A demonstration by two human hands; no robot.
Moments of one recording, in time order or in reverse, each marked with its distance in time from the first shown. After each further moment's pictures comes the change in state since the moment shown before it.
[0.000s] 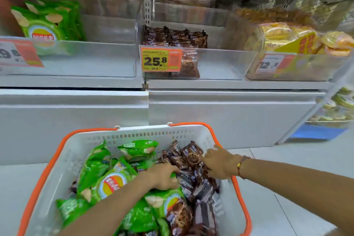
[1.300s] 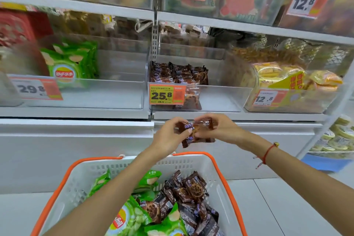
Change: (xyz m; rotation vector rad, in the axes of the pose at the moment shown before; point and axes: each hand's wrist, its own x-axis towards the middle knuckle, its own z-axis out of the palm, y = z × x) left_hand -0.041 0.041 -0.154 -0.812 0.812 0.201; right_hand -0.060 0.059 -0.152 1.345 0.693 0.038
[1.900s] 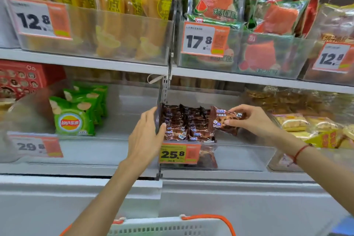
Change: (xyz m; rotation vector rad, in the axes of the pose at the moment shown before) left_hand 0.094 0.042 -0.110 0.529 0.447 0.134; right_hand 0.114 -0.056 -0.113 -0.095 0.374 -0.093
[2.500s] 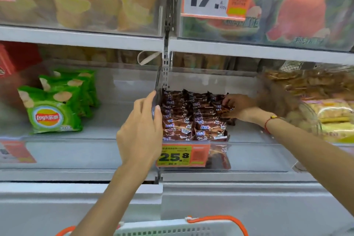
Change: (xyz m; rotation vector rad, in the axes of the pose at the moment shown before) left_hand 0.010 0.003 0.024 0.223 0.163 -0.095; right_hand 0.113 0.076 0.063 -0.526 -0.184 -0.071
